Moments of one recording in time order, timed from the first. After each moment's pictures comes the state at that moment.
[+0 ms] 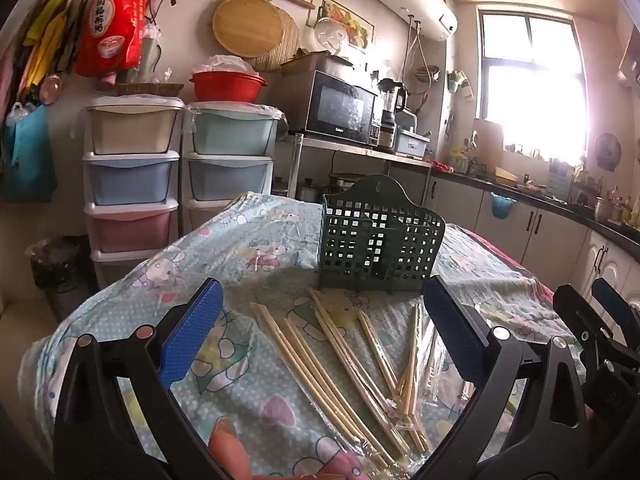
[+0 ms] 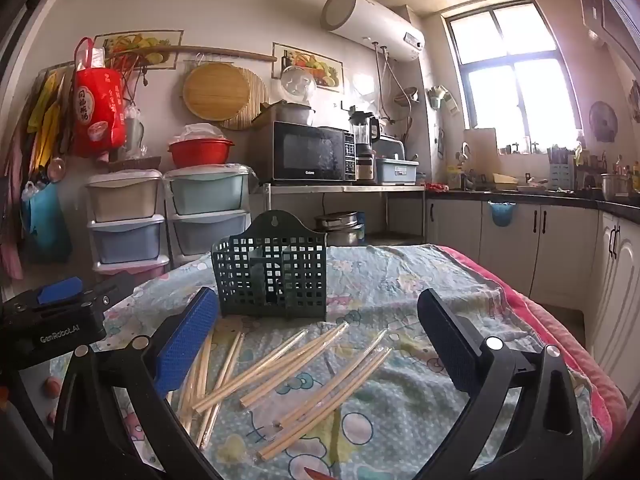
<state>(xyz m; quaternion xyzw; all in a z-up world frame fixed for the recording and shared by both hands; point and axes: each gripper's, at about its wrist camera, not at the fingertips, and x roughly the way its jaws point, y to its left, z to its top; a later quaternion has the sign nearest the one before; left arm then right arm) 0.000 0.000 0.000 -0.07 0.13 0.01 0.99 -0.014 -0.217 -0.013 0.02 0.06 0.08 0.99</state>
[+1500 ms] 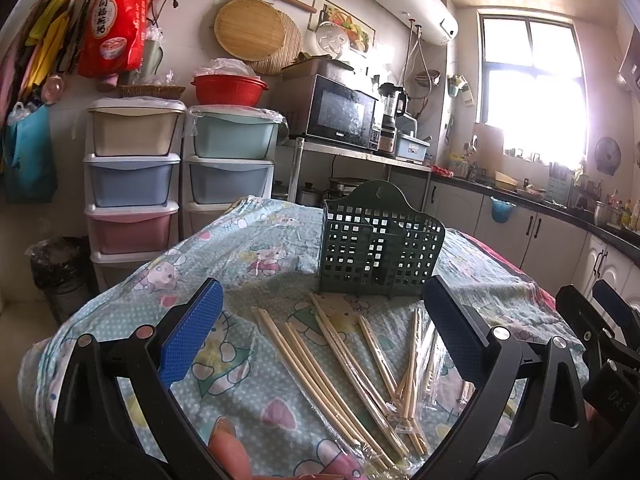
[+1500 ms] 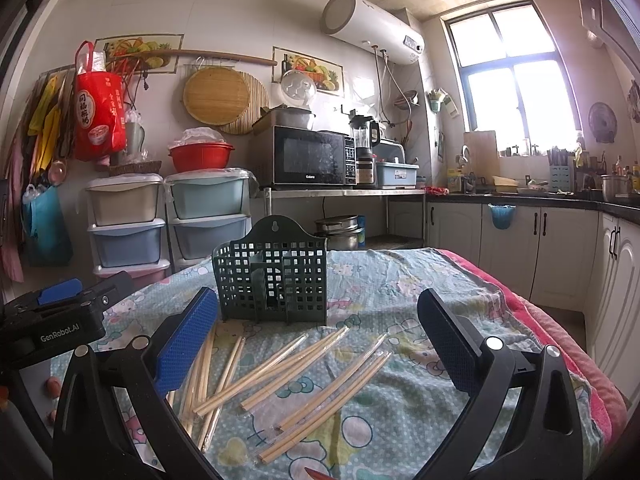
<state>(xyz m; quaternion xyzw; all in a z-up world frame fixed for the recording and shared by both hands) -0.002 0.002 0.005 -0.07 0.13 0.01 0.99 -0.015 -0.220 -0.010 0.02 0.06 0.08 1.00</state>
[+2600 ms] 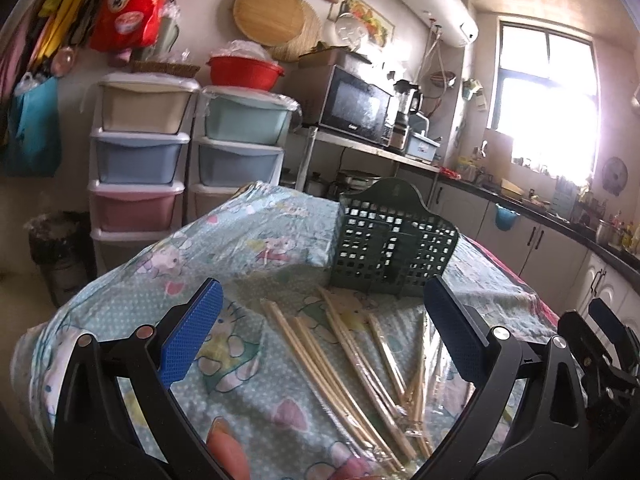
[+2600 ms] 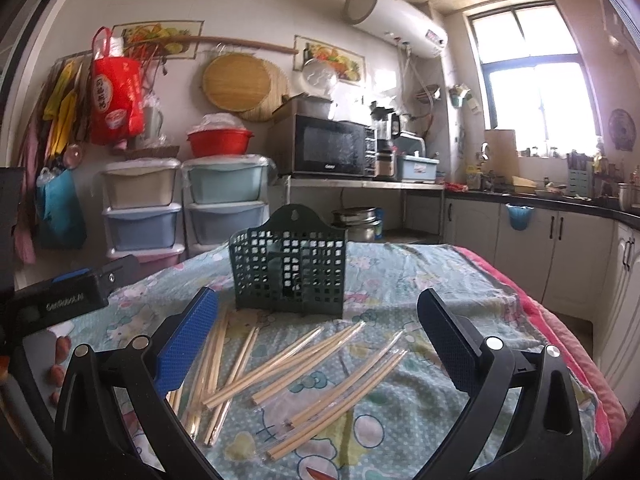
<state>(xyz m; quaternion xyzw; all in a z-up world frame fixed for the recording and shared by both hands) 0.006 0.021 0.004 -0.11 0.15 0.02 0.98 -0.005 -0.210 -0.011 -0.01 0.08 0.12 0.99</state>
